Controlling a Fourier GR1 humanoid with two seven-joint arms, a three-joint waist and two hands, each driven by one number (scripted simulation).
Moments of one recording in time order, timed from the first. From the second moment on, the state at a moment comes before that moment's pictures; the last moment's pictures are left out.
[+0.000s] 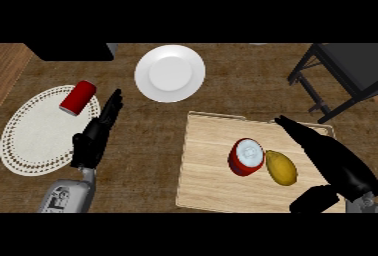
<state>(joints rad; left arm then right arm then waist) -0.17 0.14 -0.09 -1.43 -0.08 0.04 0.01 -0.07 -0.34 0.15 -1.94 0.57 0.57 0.47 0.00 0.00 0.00</state>
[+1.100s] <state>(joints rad) -0.17 0.09 -0.05 -1.45 -0.13 0.01 0.03 -0.03 -0.26 0.14 -1.76 0.78 0.51 0.28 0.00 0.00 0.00</state>
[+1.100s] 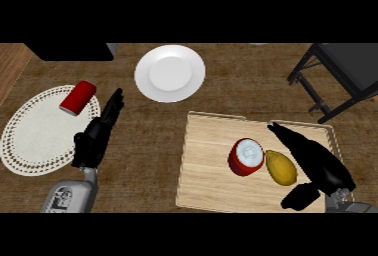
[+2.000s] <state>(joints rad) -0.18 0.07 -0.04 -1.44 -0.16 0.00 0.03 0.02 -0.31 0.16 -1.70 0.91 0.43 0.07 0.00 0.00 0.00</state>
